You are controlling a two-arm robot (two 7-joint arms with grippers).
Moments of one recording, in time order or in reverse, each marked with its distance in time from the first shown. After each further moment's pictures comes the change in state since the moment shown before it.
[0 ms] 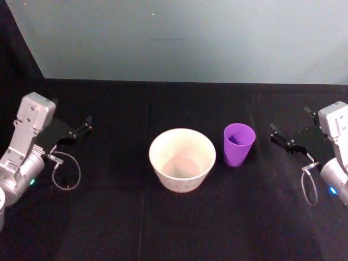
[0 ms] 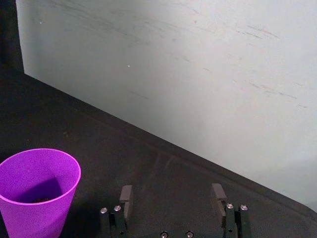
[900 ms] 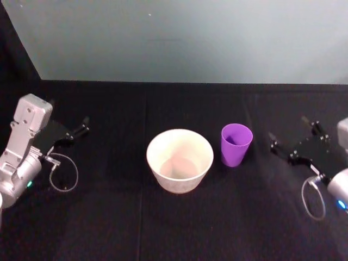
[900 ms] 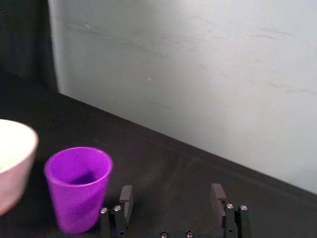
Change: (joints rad) left arm 0.000 0.000 0.000 0.000 0.000 0.000 0.000; right arm -0.084 0.028 0.061 -0.028 0.098 -0.096 0.126
